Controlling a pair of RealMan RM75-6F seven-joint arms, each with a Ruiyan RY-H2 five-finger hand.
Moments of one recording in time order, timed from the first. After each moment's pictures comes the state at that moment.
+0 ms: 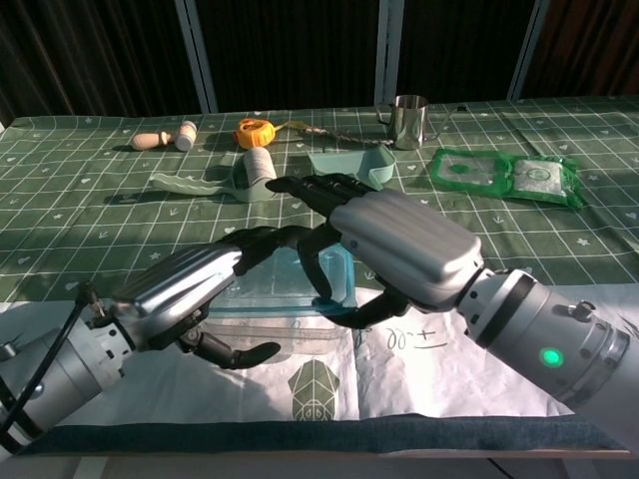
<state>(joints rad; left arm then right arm) -0.58 -1.84 0.03 -1.19 1.65 1.20 -0.12 0.62 -1.92 0.02 -1.14 -1.74 1.29 -0.10</state>
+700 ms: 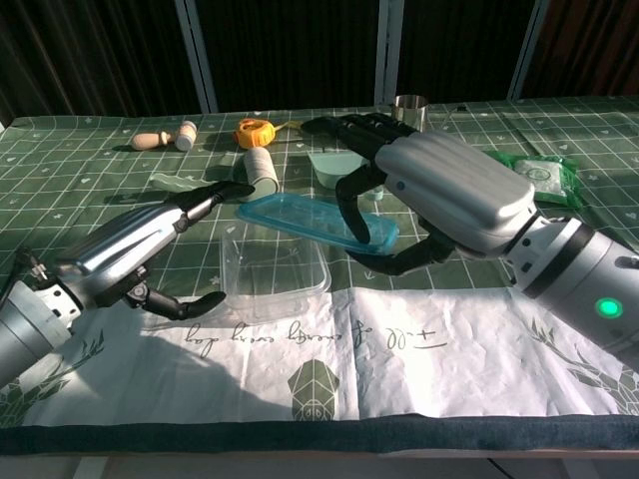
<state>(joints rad) -0.55 -1.77 0.00 -1.18 1.62 1.27 -0.13 0.62 -1.81 0.05 -1.21 -1.76 1.36 -0.14</state>
